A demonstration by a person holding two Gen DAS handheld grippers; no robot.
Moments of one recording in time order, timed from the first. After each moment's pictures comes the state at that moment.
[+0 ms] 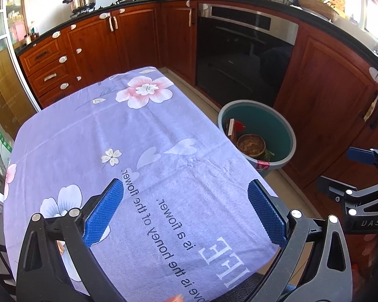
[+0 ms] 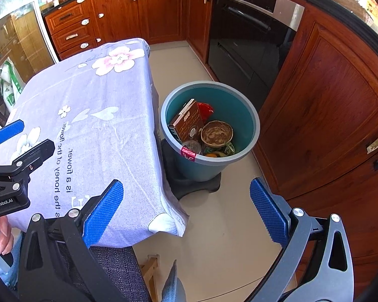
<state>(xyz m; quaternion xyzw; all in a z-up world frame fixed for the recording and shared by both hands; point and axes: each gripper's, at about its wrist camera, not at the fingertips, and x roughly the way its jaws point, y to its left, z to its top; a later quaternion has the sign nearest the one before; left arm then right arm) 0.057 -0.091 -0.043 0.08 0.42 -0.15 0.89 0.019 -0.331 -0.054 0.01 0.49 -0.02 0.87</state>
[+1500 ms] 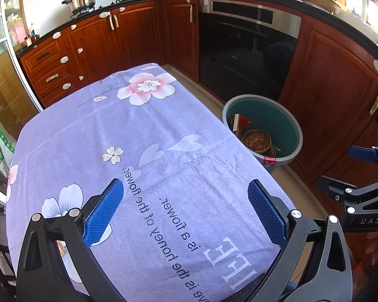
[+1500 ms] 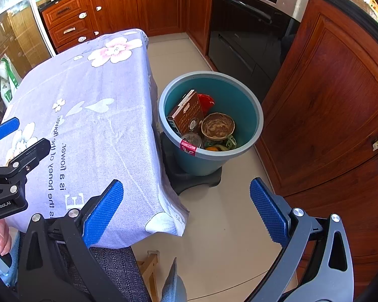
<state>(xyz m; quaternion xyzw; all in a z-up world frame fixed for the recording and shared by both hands) 0.058 -0.092 -0.054 0.09 0.42 -0.14 0.89 0.028 -0.331 -0.072 0.01 0.50 -0.03 0.86</state>
